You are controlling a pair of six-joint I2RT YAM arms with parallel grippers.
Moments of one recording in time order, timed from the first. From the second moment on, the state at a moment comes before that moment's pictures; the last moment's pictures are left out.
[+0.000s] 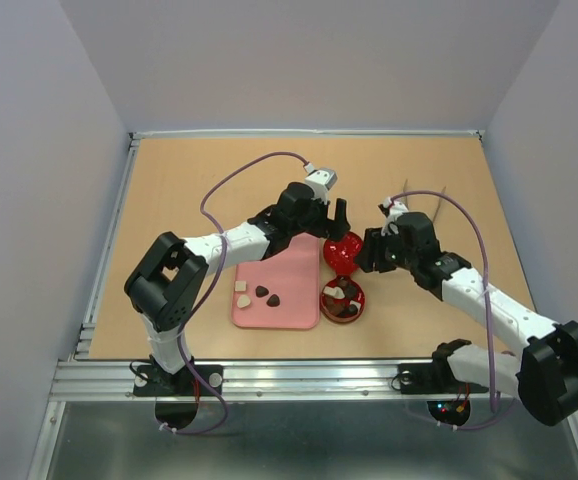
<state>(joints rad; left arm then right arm) -0.77 1.77 1.13 0.21 0.10 -0.35 0.42 1.13 0.63 -0.13 -0.22 0.30</state>
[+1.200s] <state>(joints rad) -0.76 1.93 1.18 0.17 0.11 -0.20 0.61 1.16 0.61 -0.48 0.03 0.60</state>
